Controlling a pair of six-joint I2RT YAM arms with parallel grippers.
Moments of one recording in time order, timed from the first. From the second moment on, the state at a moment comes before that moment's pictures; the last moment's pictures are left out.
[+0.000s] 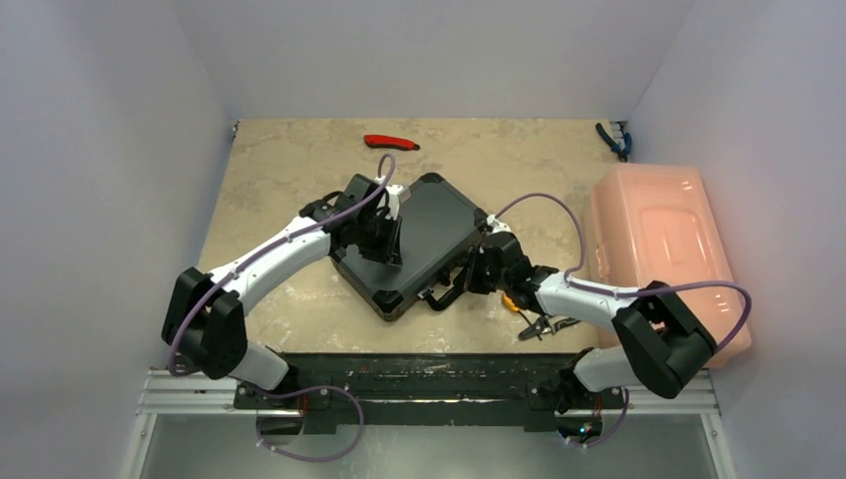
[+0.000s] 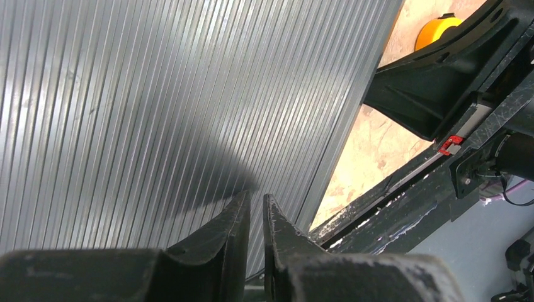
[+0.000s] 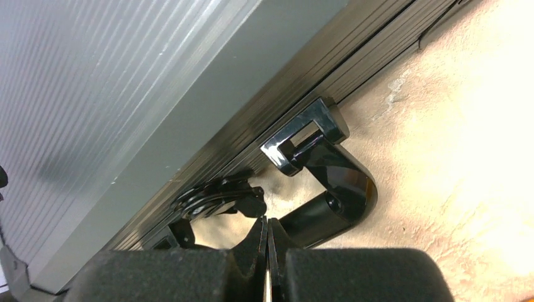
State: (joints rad) left arm -0.58 1.49 1.12 -0.63 0.28 -0.32; right arm 0.66 1.38 0.55 0.11 -0.04 0.76
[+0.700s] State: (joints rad) left arm -0.58 1.30 1.13 -0.68 0.20 -0.32; right arm 0.66 1.18 0.55 -0.01 0.00 0.73
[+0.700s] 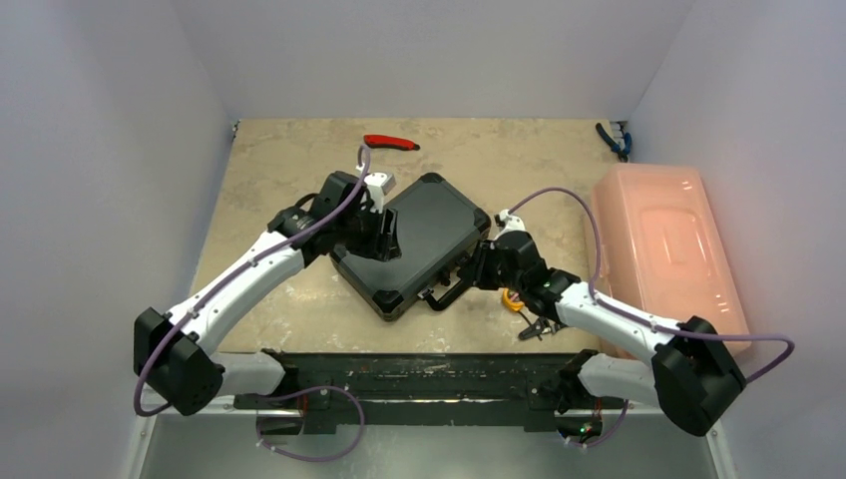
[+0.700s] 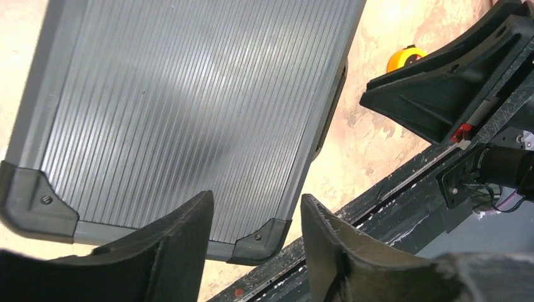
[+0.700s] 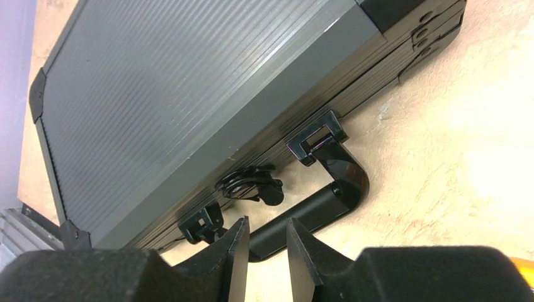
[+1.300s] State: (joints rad) left arm -0.58 1.00 1.08 -0.71 0.01 -0.26; right arm 0.66 1.00 0.67 -0.16 0.09 0.61
